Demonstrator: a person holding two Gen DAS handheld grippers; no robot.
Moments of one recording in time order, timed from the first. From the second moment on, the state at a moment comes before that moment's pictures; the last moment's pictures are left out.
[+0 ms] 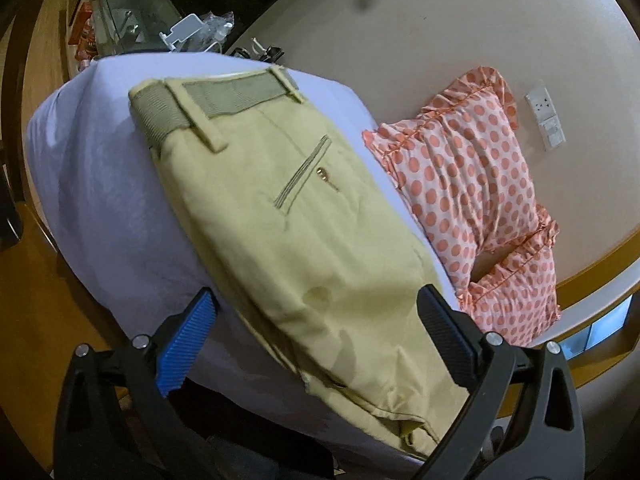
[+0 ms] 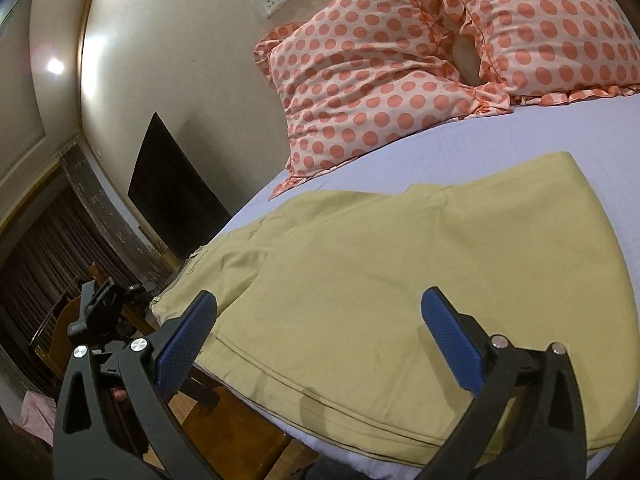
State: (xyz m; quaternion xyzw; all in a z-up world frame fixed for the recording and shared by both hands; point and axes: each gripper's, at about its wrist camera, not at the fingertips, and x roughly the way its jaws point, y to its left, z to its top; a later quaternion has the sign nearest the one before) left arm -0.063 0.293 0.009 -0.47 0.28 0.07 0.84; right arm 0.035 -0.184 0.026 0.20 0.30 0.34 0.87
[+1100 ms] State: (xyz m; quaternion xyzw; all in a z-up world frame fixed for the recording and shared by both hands) left arm 0.014 -0.075 0.101 0.12 0.28 -0.24 0.92; right arm 0.028 -0.356 0.032 0.35 0.22 0.18 0.89
